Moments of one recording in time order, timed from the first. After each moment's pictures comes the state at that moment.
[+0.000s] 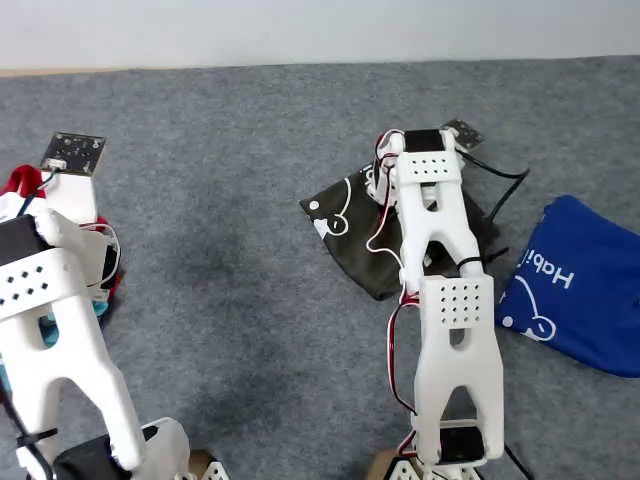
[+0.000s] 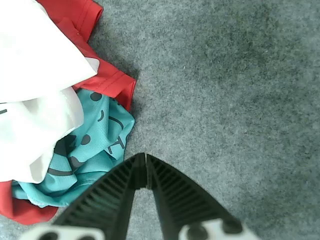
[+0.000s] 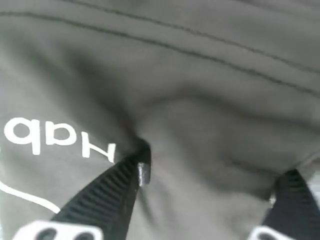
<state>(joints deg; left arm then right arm) -25.9 -21.1 15.6 95.2 -20.2 -7.6 61.8 -57.1 91.8 -50.9</state>
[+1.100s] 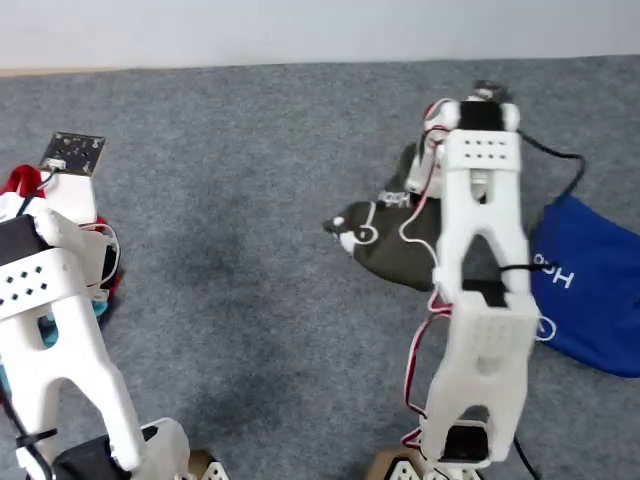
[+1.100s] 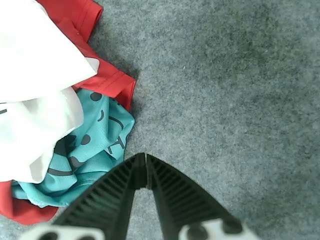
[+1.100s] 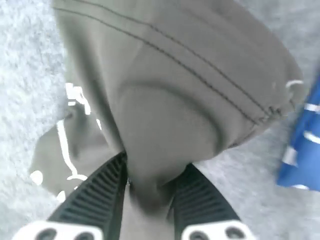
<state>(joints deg) -25.9 -21.1 15.6 95.2 -20.3 -0.3 33.5 -43.1 100.7 -23.3</state>
